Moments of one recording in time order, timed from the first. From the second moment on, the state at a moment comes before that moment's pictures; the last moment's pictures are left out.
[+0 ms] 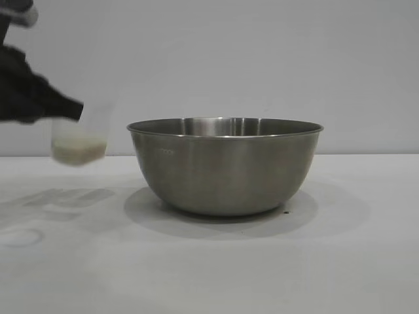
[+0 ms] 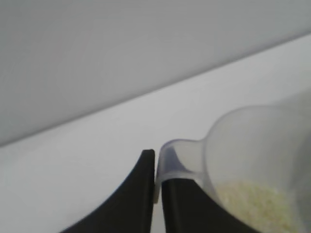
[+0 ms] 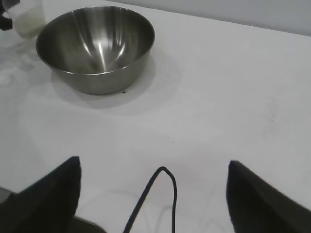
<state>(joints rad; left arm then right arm) -0.35 1.85 -0.66 0.04 -1.13 0.48 0.27 -0.02 -0.49 0.15 1.15 -0.13</state>
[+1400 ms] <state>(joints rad) -0.40 1.85 -0.88 0.63 -1.02 1.20 0.27 -0.02 -0.49 0.15 1.15 -0.12</state>
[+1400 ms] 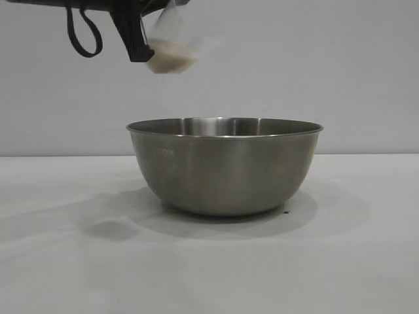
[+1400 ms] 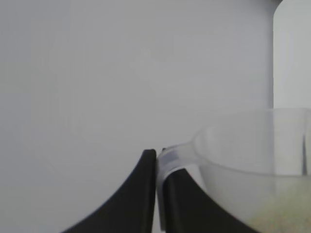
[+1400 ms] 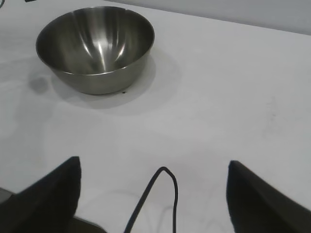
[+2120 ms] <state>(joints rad) -0.44 1.88 -0.89 0.66 -0.98 1.69 0.27 -0.02 -0.49 0.15 1.15 -0.12</state>
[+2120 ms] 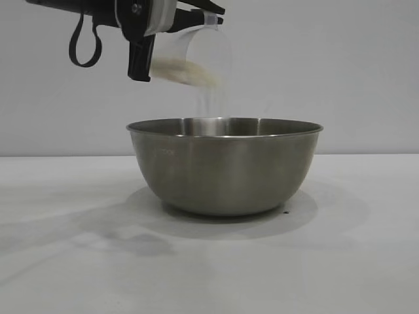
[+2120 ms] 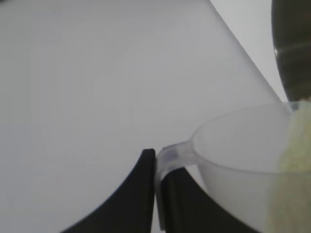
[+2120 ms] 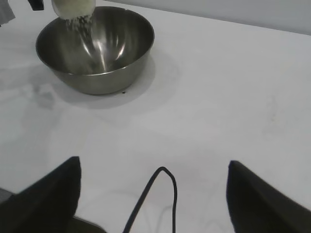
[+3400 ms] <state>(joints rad) -0.44 1.92 -0.91 0.72 -1.00 2.05 0.27 -0.02 -0.49 0.15 1.15 -0.12</state>
